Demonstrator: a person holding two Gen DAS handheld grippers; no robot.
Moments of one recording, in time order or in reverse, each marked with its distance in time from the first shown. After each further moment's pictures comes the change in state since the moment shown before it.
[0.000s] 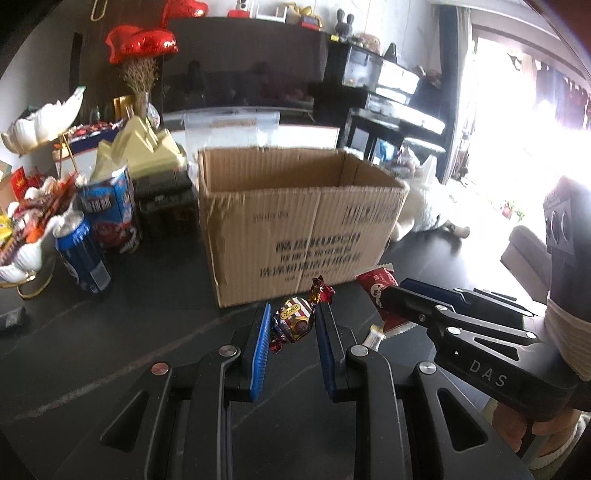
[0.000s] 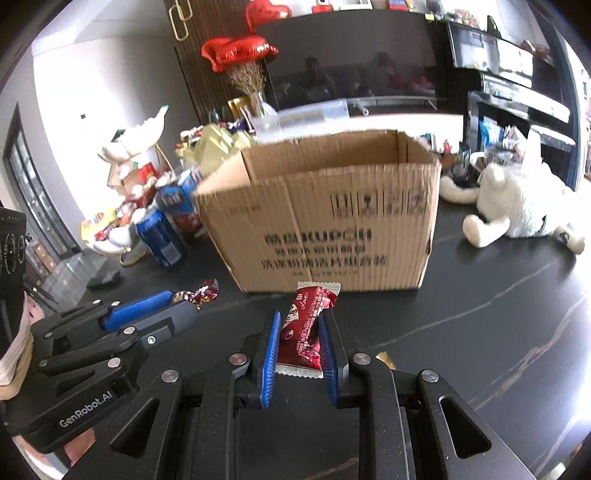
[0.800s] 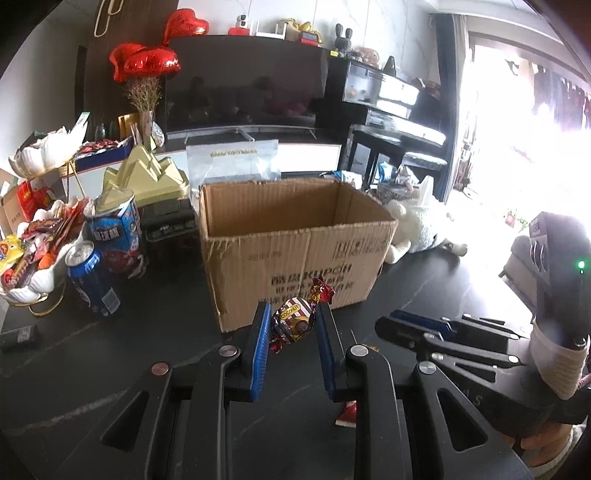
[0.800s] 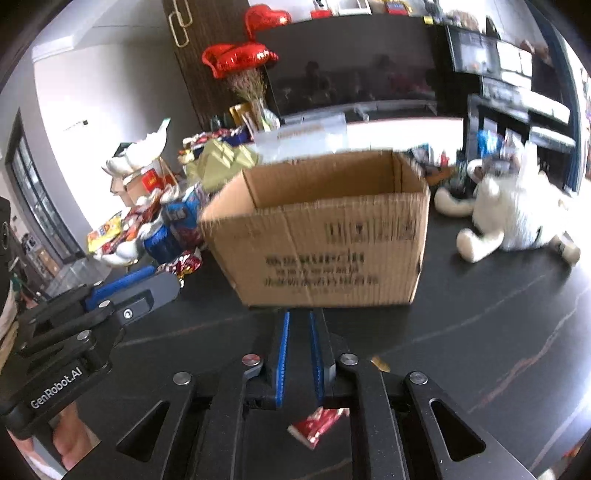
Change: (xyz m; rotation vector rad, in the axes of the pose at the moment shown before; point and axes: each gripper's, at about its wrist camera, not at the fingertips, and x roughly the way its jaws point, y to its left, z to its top) left arm -0.014 -0.010 0.021 0.011 -0.050 0.029; right arm -0.006 -0.008 0.005 0.022 0.039 0.024
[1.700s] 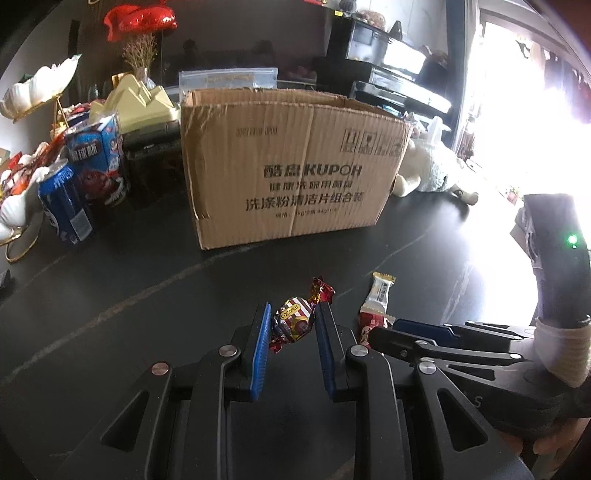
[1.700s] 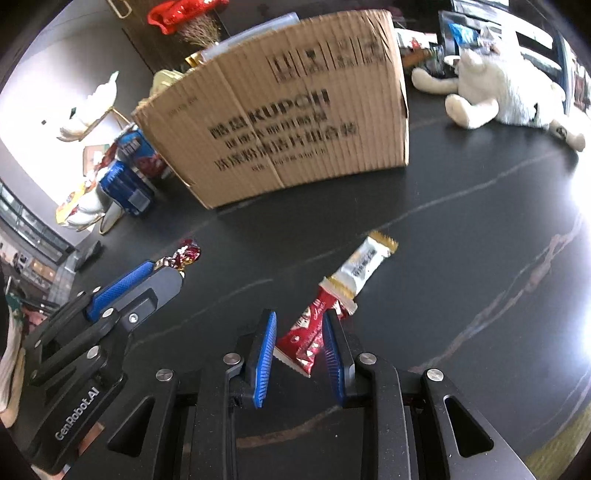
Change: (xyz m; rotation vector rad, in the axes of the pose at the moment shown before) left arm 0.049 -0.003 -0.077 -0.019 0.151 -0.015; right arm 0.053 -0.023 -0.067 0.164 0.245 -0.040
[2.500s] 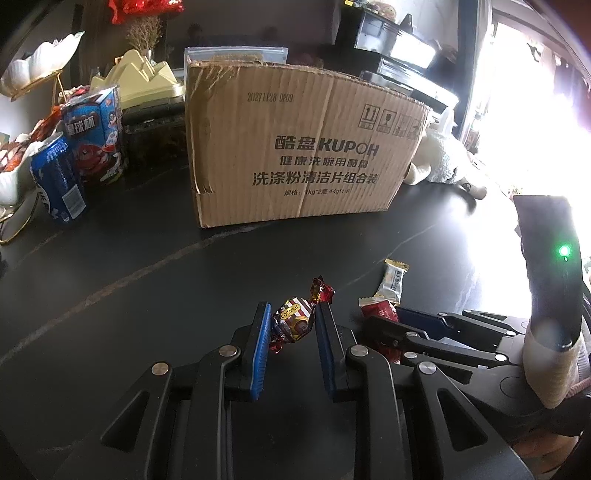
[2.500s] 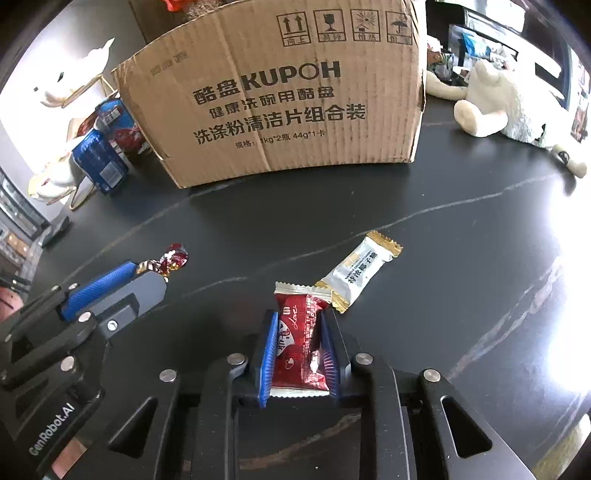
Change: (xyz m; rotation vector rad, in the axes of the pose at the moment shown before) left arm 0.017 0.009 -0.006 -0.037 0.050 -0.006; right arm 0.026 0.011 0.003 -0.100 0.002 -0.107
